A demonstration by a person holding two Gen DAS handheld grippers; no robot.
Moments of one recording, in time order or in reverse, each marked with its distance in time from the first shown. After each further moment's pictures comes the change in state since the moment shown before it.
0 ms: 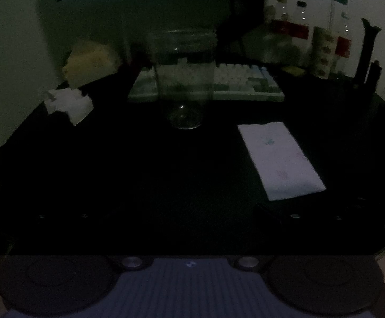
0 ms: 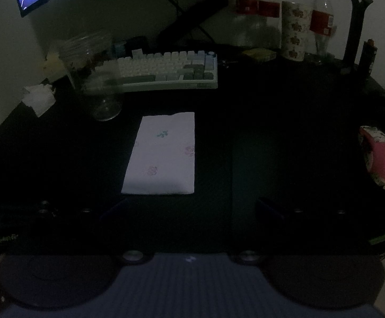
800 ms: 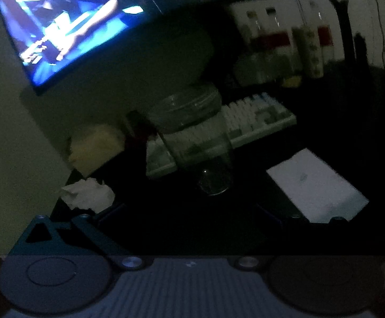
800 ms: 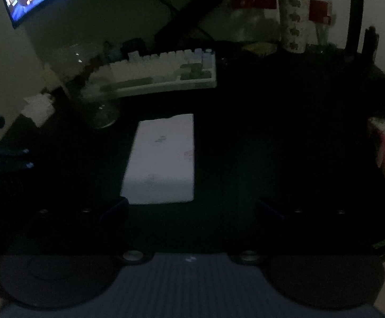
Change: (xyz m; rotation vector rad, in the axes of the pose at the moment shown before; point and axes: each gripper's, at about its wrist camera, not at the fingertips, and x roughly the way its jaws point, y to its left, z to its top) left arm 0.005 -0.005 0.049 0.353 -0.203 0.106; right arm 0.019 -0.011 0.014 0.048 0.018 0.032
